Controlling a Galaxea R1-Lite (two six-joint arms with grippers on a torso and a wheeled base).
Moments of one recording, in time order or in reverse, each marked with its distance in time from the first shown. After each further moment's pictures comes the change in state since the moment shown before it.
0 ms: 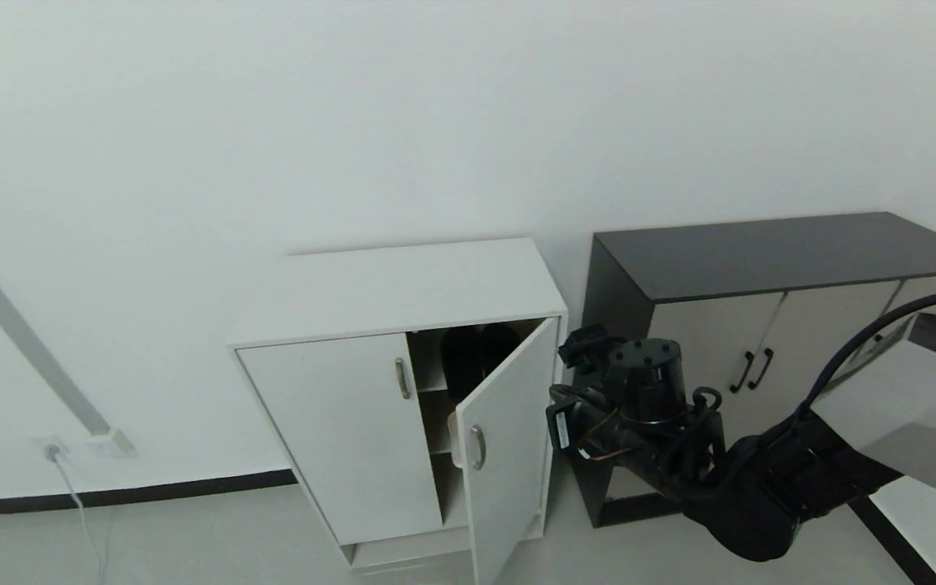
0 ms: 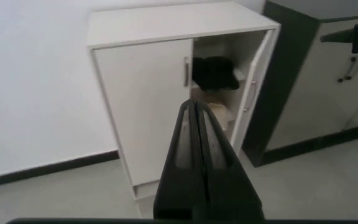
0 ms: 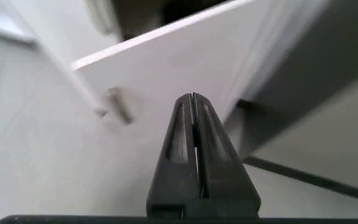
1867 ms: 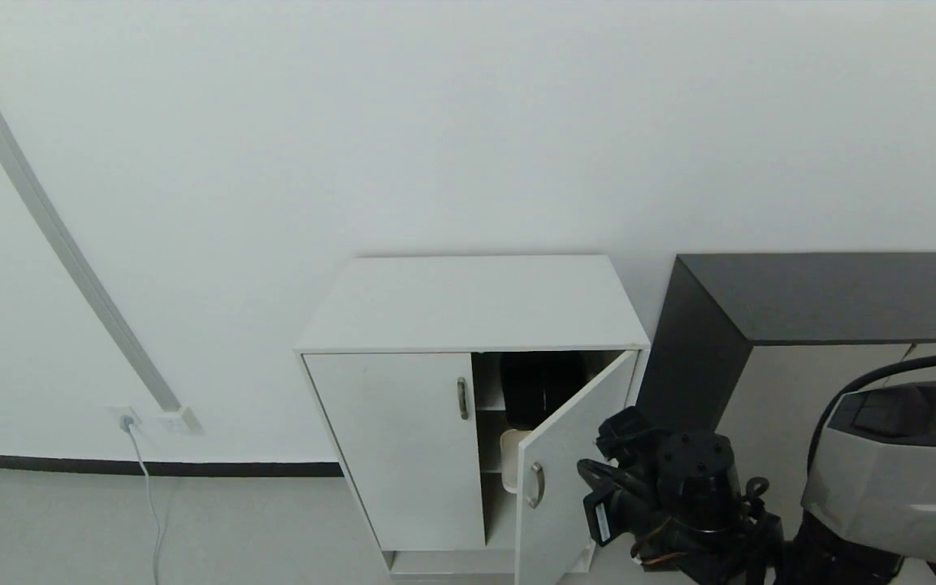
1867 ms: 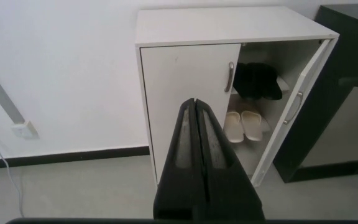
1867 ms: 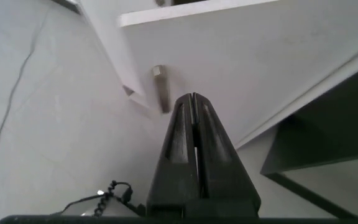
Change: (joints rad) left arm 0.000 0.000 0.000 -0.001 0.001 -0.003; right arm 0.010 0.077 0.408 -0.429 0.055 0.003
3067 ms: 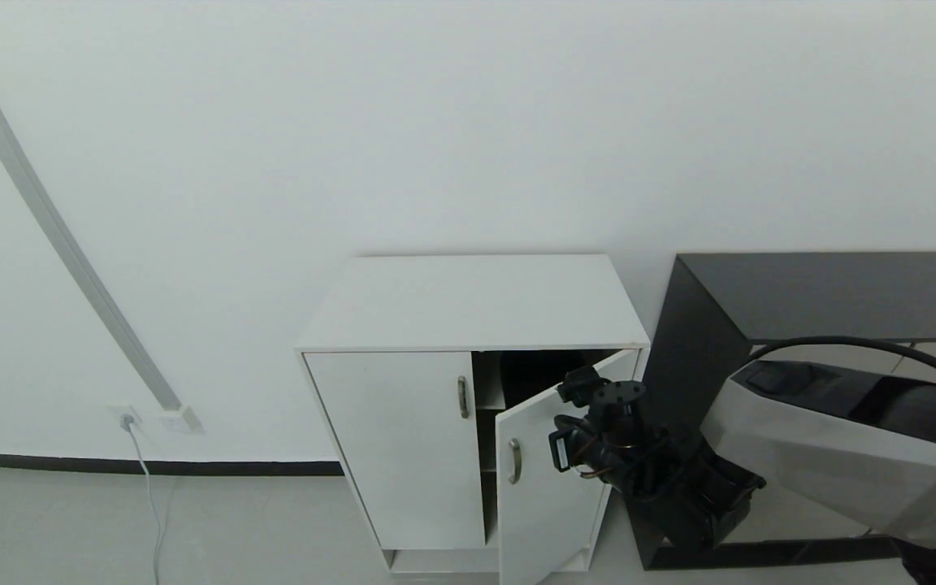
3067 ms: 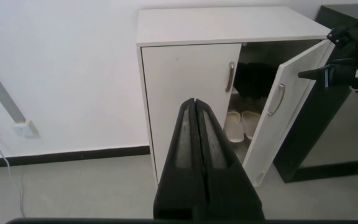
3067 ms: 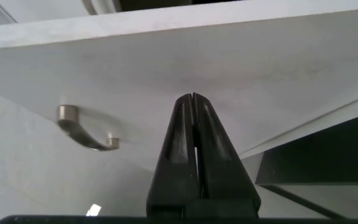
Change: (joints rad) left arm 0.000 0.000 0.000 0.000 0.001 0.000; right arm -0.119 0.248 -0.522 0.281 0.000 0.000
